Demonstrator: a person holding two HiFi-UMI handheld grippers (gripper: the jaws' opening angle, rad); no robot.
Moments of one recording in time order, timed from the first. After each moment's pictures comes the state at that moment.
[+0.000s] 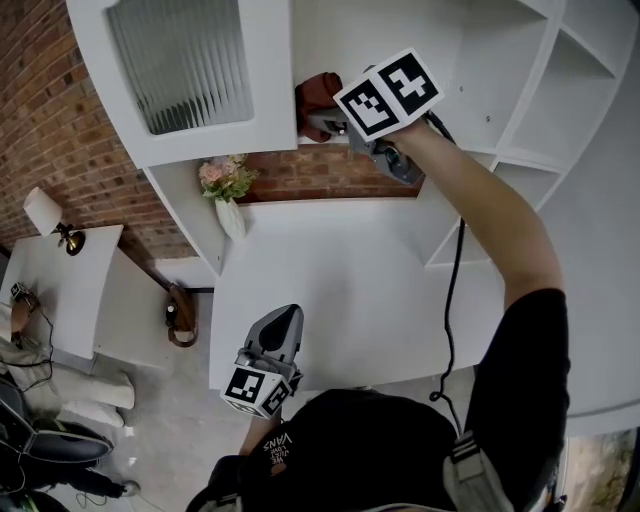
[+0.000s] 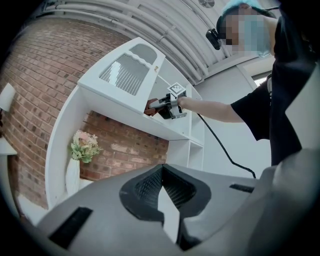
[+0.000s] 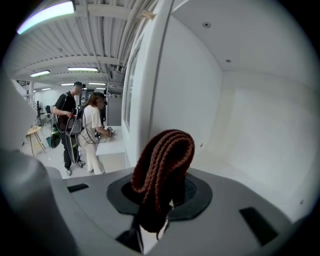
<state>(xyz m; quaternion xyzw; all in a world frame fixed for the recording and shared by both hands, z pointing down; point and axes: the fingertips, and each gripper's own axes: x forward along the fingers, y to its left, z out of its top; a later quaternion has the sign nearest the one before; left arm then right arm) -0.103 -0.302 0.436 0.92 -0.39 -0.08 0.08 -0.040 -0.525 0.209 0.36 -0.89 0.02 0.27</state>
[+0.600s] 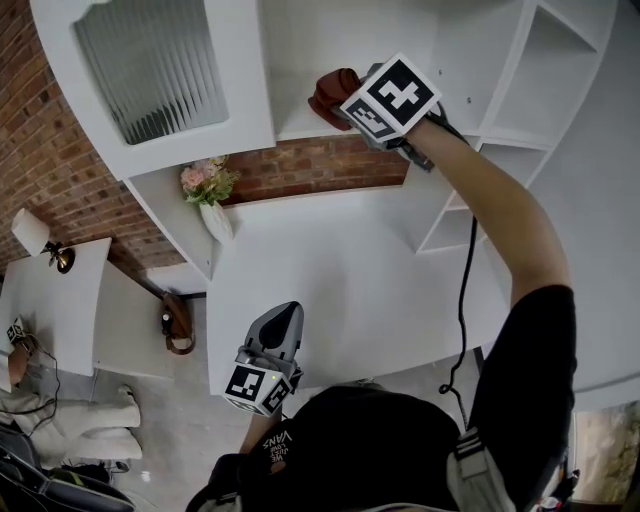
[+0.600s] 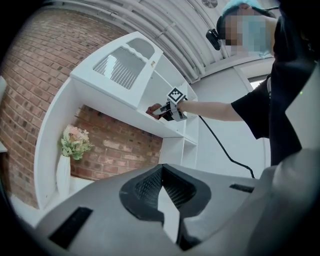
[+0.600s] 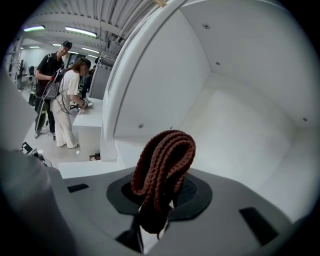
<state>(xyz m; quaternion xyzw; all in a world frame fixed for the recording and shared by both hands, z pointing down) -0.089 -0.303 0.439 0.93 -0.35 -0.07 0.08 0.042 -0.540 0.226 0.46 -0.80 -0.07 0.38</state>
